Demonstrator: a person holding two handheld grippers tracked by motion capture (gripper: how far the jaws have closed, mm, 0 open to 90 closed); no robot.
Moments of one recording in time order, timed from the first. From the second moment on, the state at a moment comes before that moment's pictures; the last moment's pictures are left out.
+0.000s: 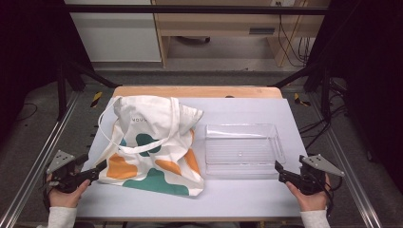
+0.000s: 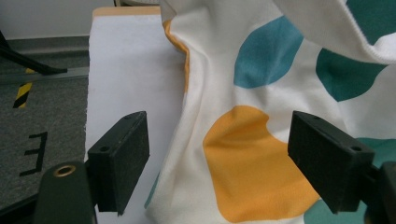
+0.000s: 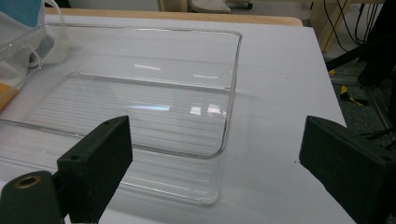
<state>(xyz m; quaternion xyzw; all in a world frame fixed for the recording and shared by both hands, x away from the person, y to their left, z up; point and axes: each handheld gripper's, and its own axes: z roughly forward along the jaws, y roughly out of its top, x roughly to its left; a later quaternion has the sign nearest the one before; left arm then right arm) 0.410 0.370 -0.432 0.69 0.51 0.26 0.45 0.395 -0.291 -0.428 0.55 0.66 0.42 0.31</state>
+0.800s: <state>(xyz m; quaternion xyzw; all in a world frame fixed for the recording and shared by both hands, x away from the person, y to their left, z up) 0.413 0.371 -0.395 0.67 0.49 0.27 0.49 0.405 -0.247 -0.390 0.50 0.68 0.46 0.28</state>
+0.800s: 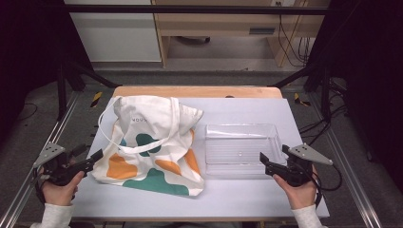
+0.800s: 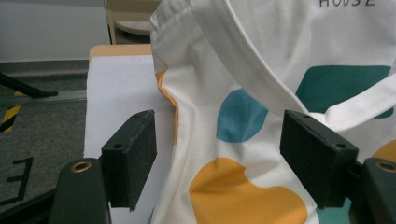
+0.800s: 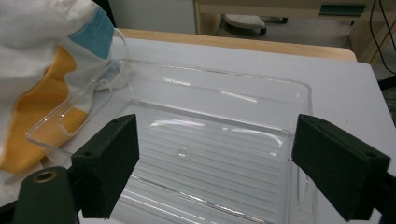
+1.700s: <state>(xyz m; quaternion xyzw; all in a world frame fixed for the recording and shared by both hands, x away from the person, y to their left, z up) 0.449 0.344 -0.366 0.67 0.49 0.26 0.50 0.432 -0.161 -0.343 0.43 0.70 0.51 0.24</state>
